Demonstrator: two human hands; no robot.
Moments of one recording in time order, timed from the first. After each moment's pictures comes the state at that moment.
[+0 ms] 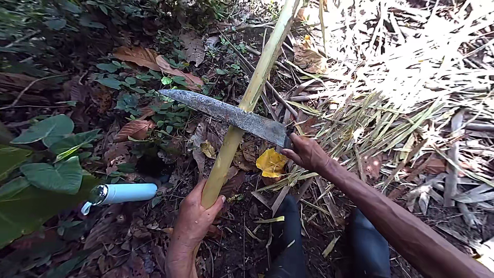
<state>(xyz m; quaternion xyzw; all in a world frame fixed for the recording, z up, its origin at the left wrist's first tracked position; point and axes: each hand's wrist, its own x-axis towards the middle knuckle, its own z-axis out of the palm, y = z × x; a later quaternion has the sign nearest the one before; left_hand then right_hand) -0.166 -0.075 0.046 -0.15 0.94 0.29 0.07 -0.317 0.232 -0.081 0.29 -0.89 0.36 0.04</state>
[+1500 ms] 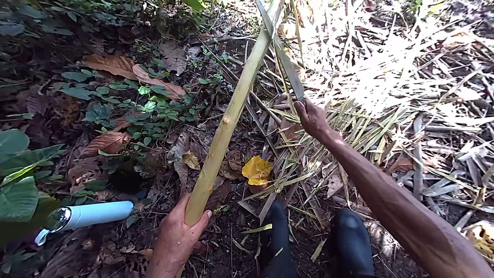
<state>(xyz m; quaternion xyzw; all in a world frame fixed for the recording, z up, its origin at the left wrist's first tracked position) -0.164 -0.067 0.045 -0.14 0.95 0.27 0.07 -0.414 0.295 -0.053 0.06 -0.92 0.39 0.02</state>
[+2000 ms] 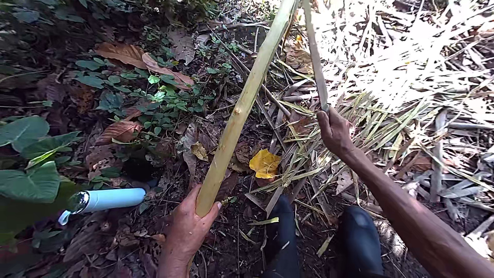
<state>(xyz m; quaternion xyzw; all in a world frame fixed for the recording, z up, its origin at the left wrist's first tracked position) -0.157 -0.063 0.046 -0.13 0.95 0.26 0.06 -0.329 0.306 -0.053 0.08 -0.91 0.41 0.07</state>
